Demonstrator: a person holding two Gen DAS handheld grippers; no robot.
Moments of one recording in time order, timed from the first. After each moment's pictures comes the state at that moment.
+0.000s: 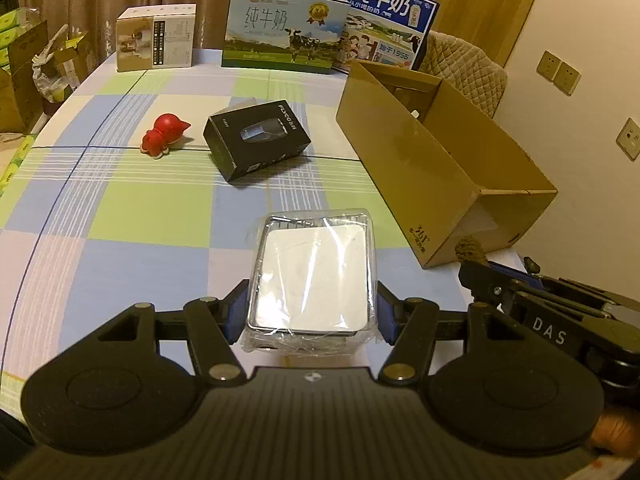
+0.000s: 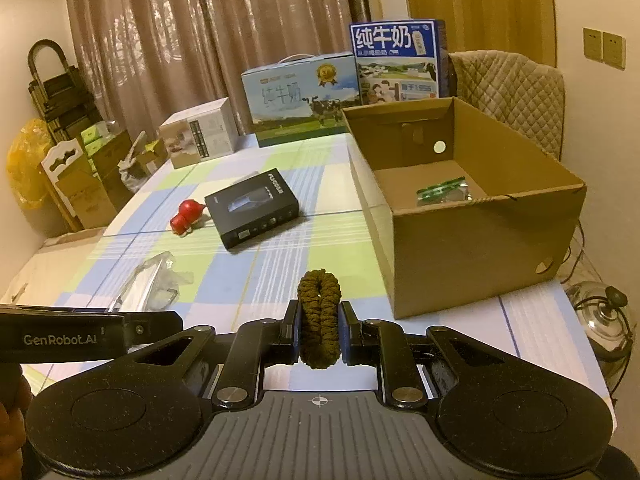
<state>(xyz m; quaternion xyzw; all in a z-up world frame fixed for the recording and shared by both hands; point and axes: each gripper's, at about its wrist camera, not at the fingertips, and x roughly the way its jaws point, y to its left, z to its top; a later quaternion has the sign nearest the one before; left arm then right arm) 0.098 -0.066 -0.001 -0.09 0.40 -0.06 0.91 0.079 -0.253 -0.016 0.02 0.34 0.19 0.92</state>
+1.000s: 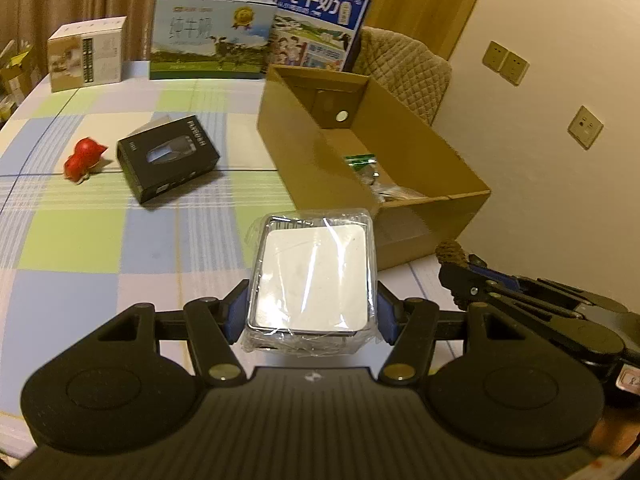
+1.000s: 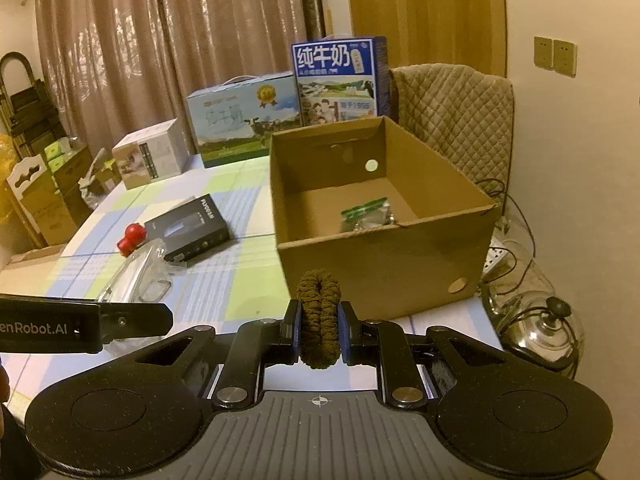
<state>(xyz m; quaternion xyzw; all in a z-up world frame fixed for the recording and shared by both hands) 0.116 -0.133 0.020 -0.09 0.40 -0.13 0.90 0.090 -0.322 0.008 0.02 0.33 0.14 0.93</state>
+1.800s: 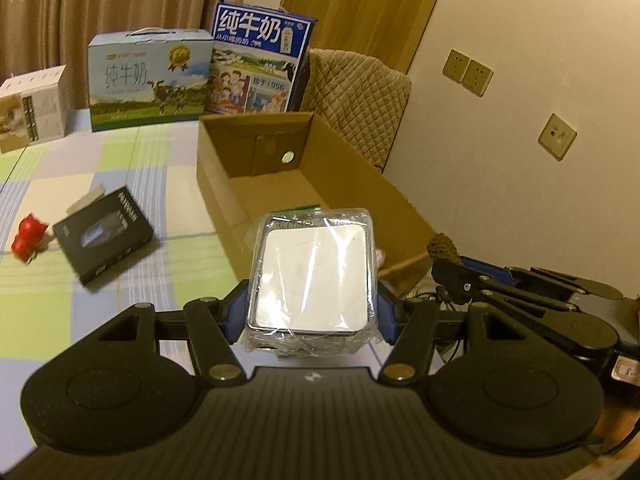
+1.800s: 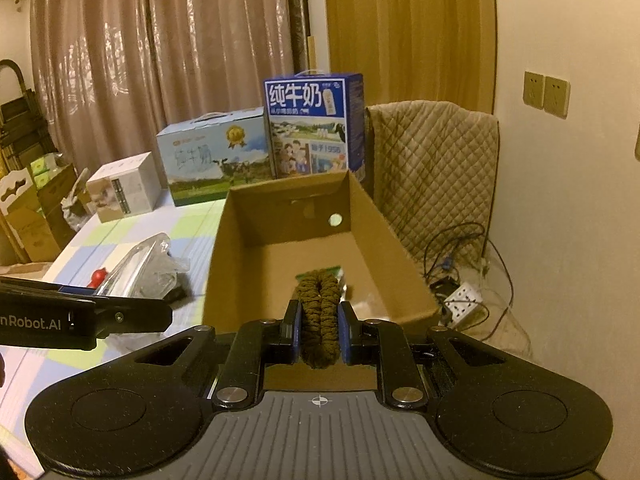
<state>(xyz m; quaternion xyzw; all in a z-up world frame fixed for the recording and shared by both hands) 0.180 -0.189 0.065 -0.07 0.37 -0.18 0.91 0.159 -0.370 0.058 0.00 0.30 0.13 0.94</state>
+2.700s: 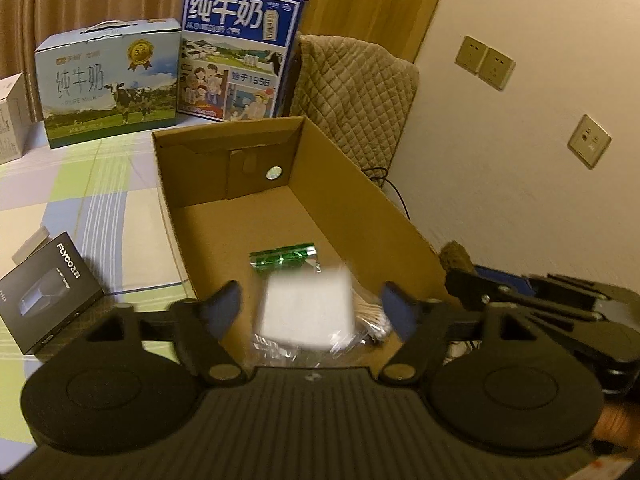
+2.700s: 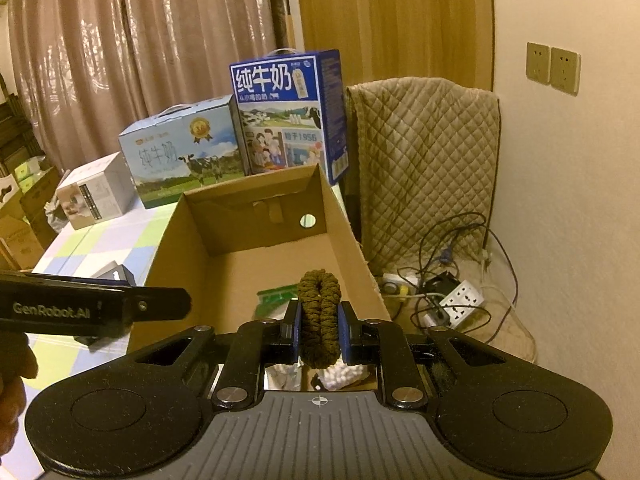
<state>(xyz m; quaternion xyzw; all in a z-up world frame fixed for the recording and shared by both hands) 0.289 -0.238 0.035 -0.06 0.39 -0.18 0.90 0.248 -0.406 0.036 0.02 0.33 0.13 0.93</state>
